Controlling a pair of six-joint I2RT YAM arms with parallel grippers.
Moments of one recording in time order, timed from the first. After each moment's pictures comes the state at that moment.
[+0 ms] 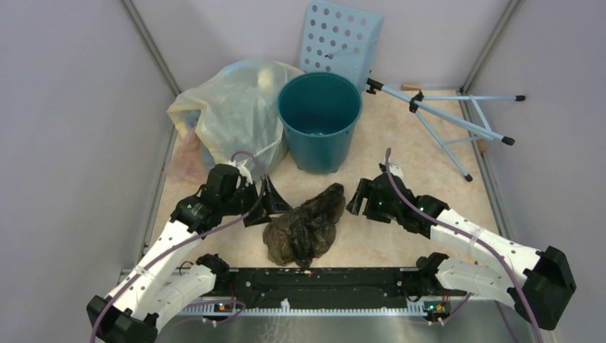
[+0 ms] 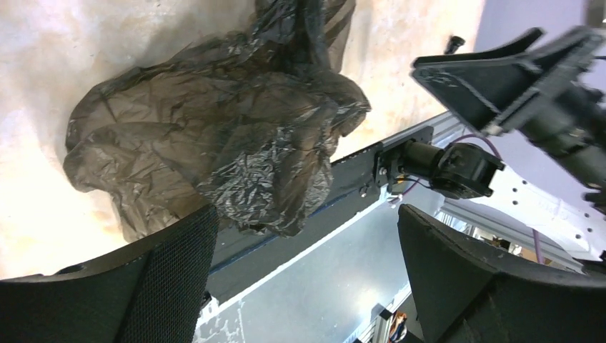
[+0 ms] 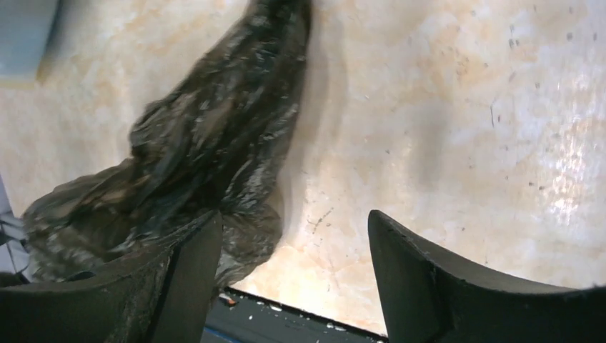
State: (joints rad) left arm -0.47 0.82 0.76 -0.73 0.42 -0.84; right arm 0.81 0.97 0.69 -0.51 0.15 0.88
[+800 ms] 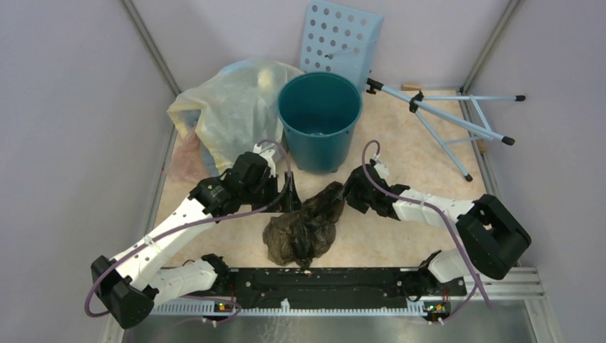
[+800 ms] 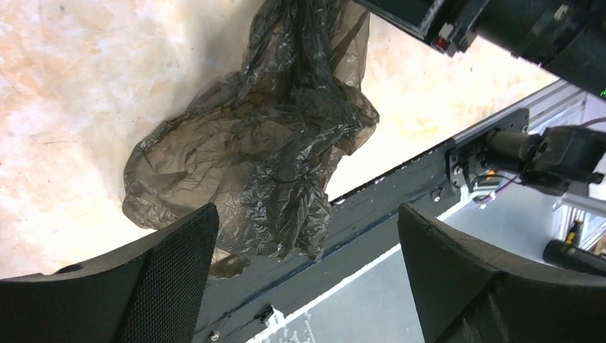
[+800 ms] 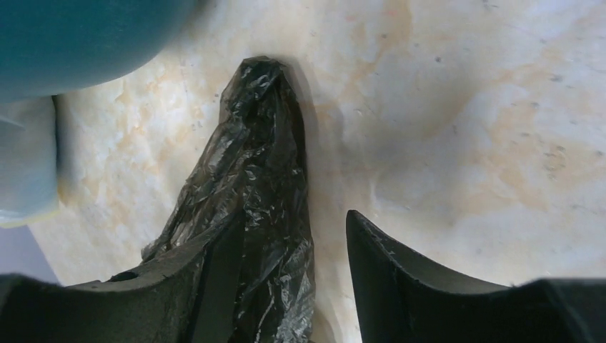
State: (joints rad) left arm -0.68 1.02 0.96 -0.76 0.18 -0.67; right arm 0.73 1.39 0.65 -0.12 0.19 1.14
